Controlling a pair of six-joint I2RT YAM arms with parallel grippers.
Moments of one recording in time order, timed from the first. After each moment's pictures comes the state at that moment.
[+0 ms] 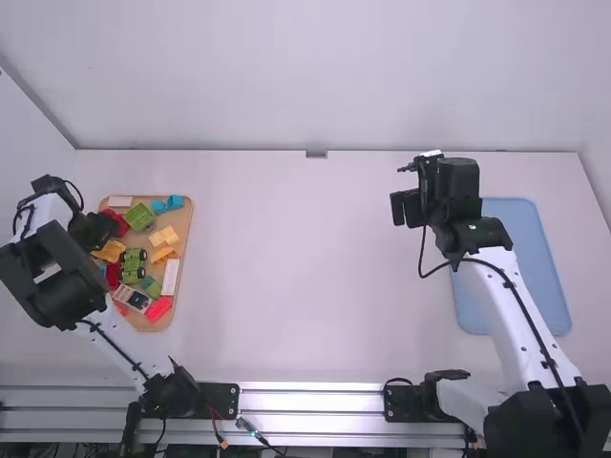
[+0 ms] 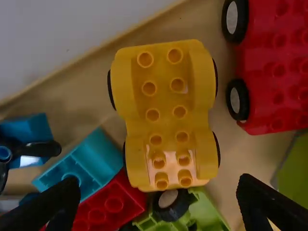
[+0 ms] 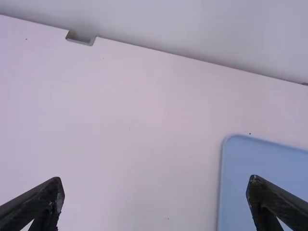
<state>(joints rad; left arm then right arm) 0.71 2.07 1.57 -0.86 -0.03 -0.43 0.13 1.28 1.08 -0.51 0.01 -0.16</state>
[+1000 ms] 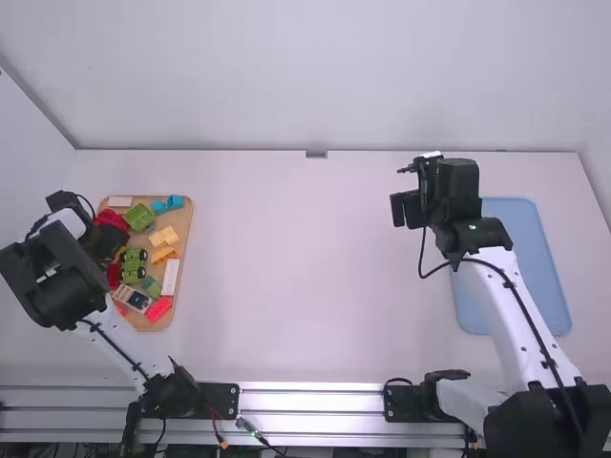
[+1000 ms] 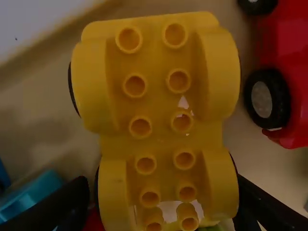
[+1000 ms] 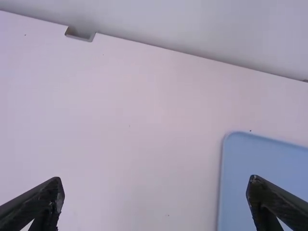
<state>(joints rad) 0.71 2.07 1.39 -0.63 0.00 -0.40 0.13 1.28 1.08 -0.52 0.01 -0.16</state>
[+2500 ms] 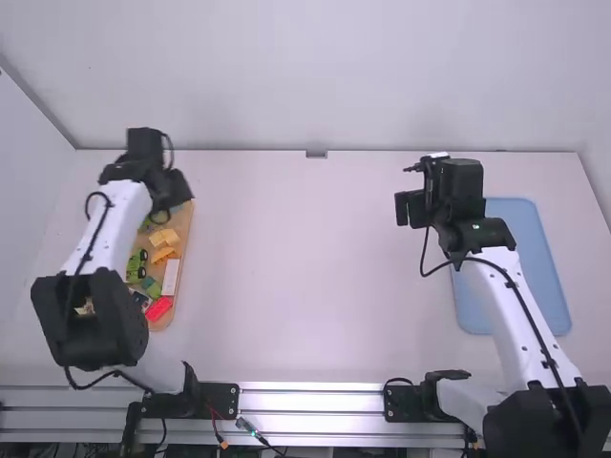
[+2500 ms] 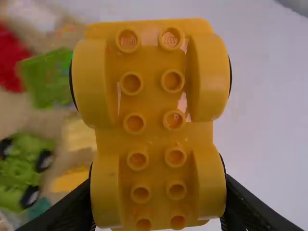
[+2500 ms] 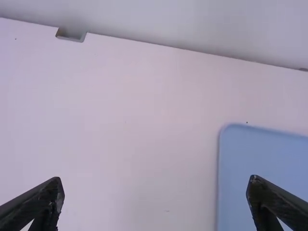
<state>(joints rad) 0.11 1.63 1.38 -0.79 -0.10 -0.29 0.11 1.28 1.08 -0.54 0.01 -0.11</state>
